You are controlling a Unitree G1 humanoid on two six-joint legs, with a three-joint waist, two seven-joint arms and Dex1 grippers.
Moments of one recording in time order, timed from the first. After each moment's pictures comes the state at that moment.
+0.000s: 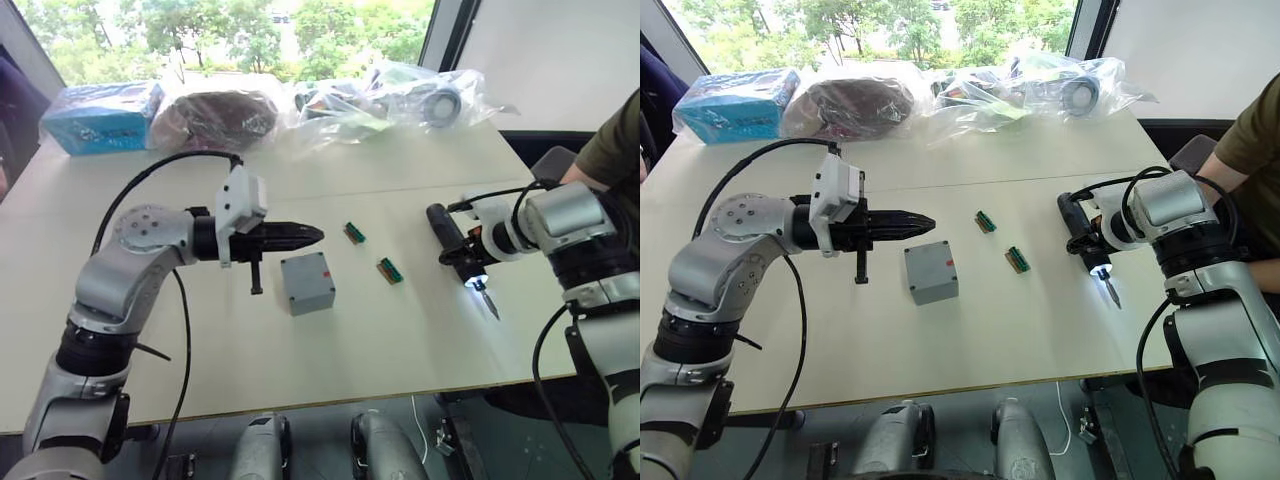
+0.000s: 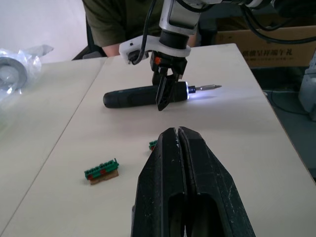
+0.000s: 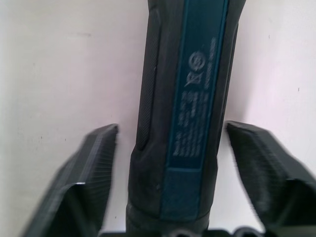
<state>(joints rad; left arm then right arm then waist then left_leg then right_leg) -0.60 0.65 -0.06 -0.29 -0.51 0.52 -1.08 -1.03 -0.80 0.37 0.50 0.29 1.32 0.67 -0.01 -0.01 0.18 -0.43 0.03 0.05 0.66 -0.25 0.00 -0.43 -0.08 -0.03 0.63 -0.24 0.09</state>
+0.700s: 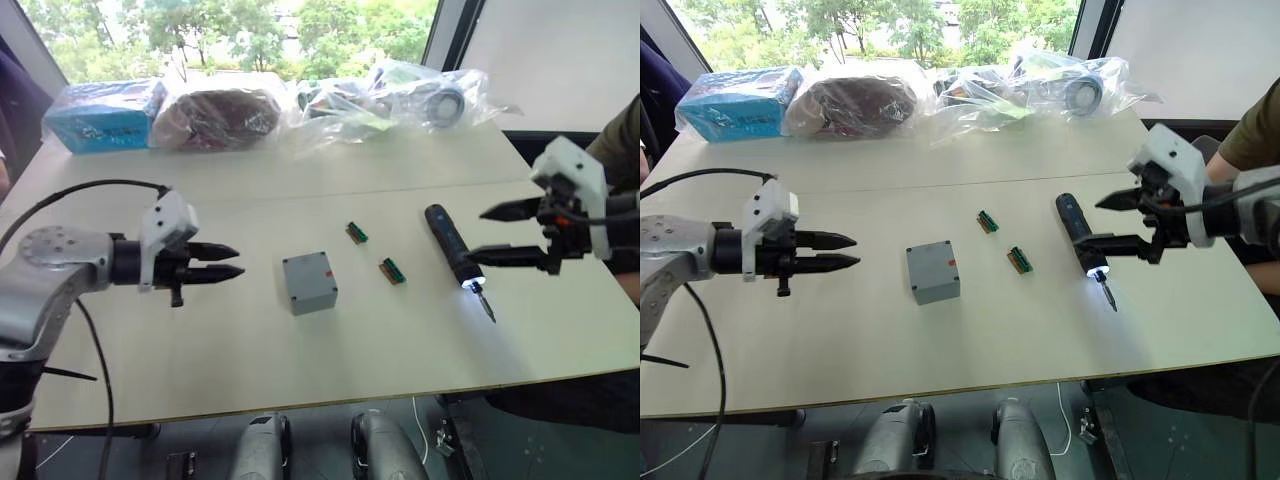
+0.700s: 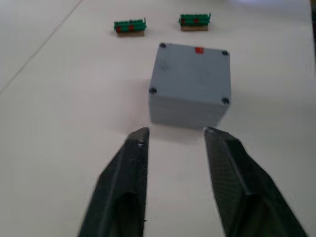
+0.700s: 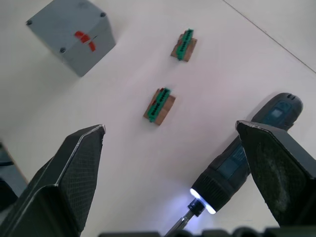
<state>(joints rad) -0.31 1.05 0.16 -0.32 -0.58 0.71 -1.17 -0.44 -1.27 -0.23 -0.34 0.57 1.05 1.23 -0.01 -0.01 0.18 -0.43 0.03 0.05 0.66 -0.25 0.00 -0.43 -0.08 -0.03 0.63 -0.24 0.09</state>
